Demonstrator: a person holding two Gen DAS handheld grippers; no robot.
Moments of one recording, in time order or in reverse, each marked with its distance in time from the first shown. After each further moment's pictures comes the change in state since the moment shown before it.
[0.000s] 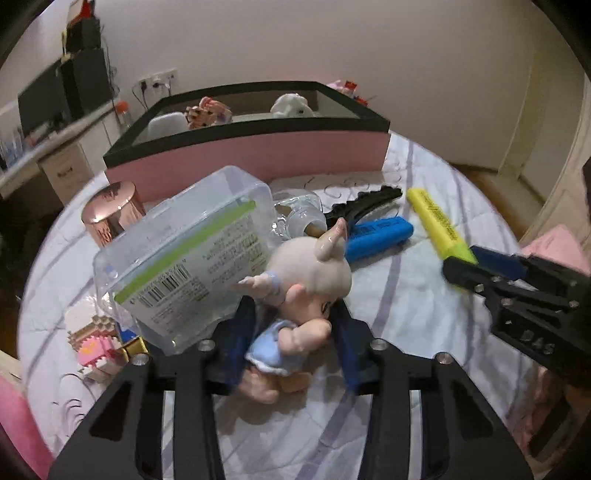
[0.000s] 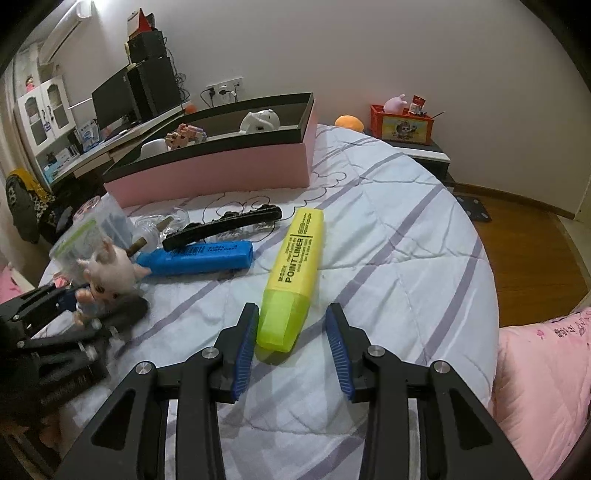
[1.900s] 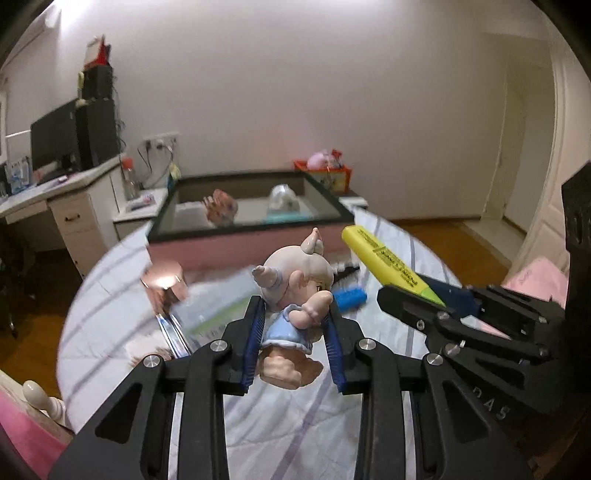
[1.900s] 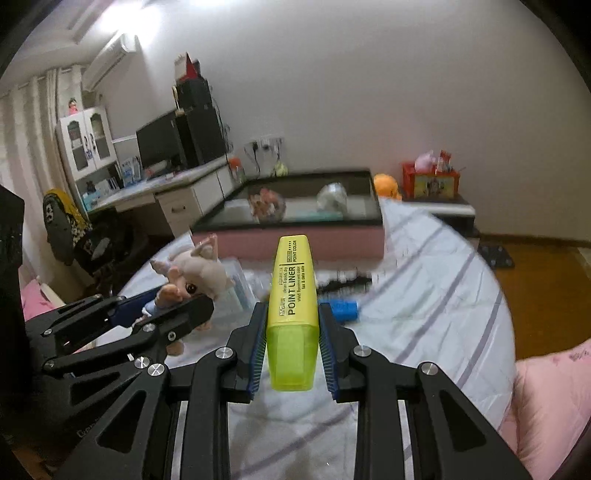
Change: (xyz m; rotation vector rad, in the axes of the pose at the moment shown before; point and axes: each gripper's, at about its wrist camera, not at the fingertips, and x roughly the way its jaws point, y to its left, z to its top) left arm -0.097 0.000 0.004 0.022 -0.295 -0.013; right arm -0.068 0.069 0.003 -0.052 -0.250 0.111
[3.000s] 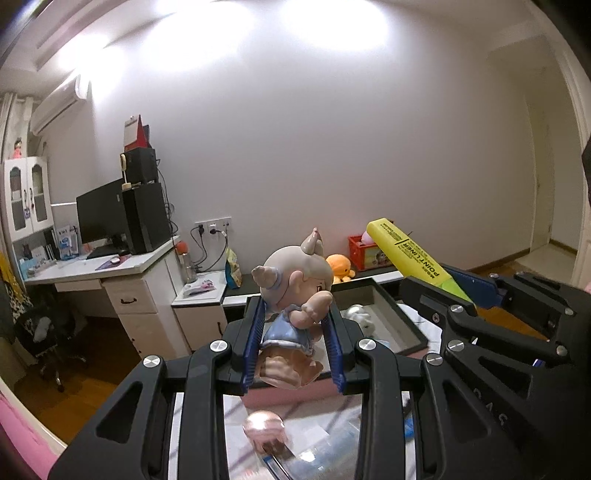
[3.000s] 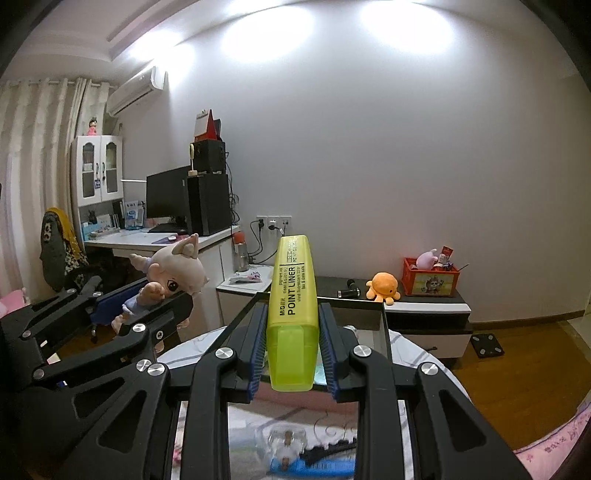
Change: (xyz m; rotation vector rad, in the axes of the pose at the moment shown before) left arm -0.013 0.038 0.107 0.096 -0.246 0.223; right arm 0.003 0.051 0.112 -0.127 -0.263 -0.044
